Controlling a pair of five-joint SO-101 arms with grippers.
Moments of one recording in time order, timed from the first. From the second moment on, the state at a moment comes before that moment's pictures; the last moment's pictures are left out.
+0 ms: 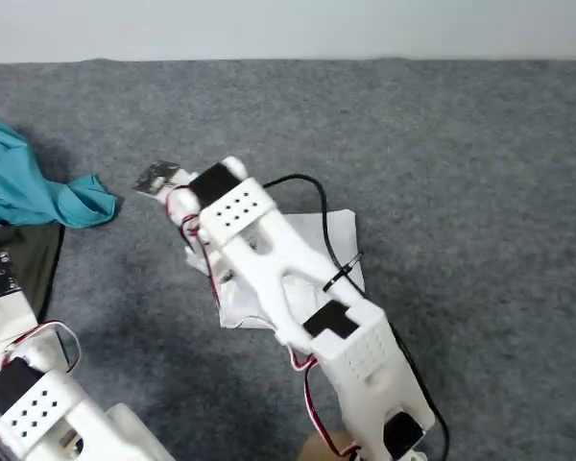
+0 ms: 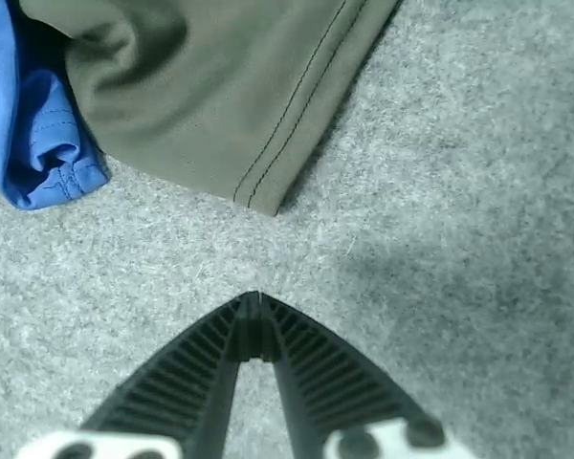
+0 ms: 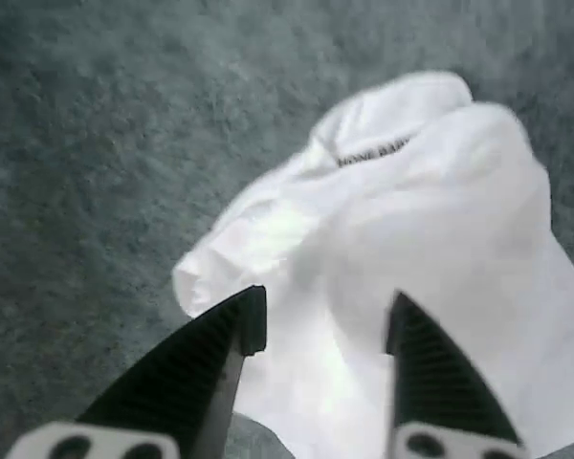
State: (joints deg) left arm -52.7 -60.5 69.2 65.1 -16.9; right arm -46.2 37.9 -42.5 99.9 14.1
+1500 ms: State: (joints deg) left arm -52.7 -60.7 70.5 65.1 -16.9; right arm -33.7 37.1 -26.2 100.0 21.0
